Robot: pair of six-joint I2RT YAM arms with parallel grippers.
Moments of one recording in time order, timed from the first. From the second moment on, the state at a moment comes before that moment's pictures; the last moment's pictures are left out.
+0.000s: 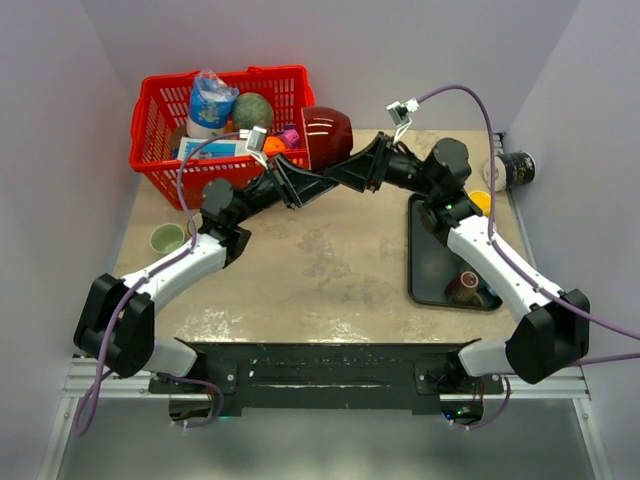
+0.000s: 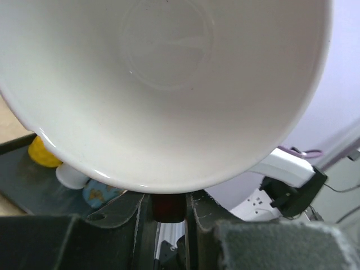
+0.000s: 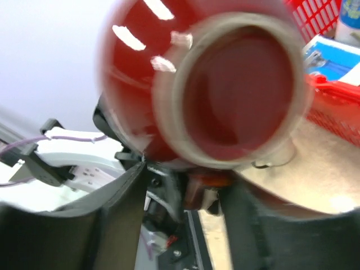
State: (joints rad) left arm -0.50 1.41 0.91 1.00 0.65 -1.09; right arm 0.43 1.36 1.18 0.42 -0.81 0.87
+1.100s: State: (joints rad) left arm -0.50 1.25 1.05 -0.28 0.16 -0.51; right arm 0.44 1.35 1.25 -0.17 -0.19 0.55
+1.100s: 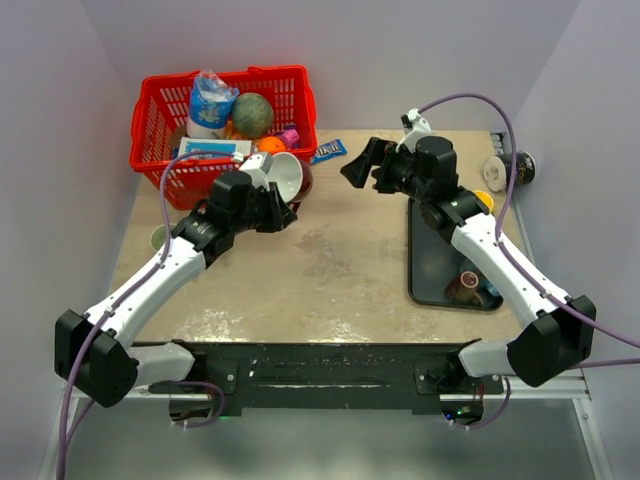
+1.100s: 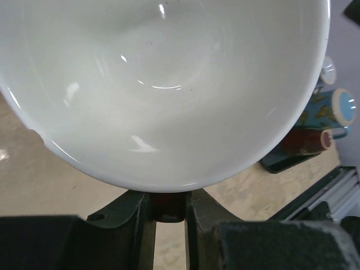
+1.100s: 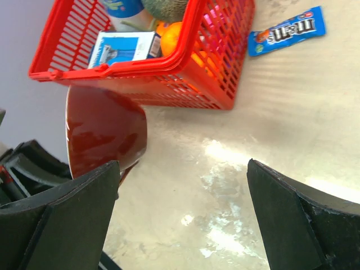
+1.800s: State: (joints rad) left arm -0.50 1.31 0.88 -0.47 -0.22 -0.50; right arm 0.42 1.40 1.30 -0.31 -0.07 0.55
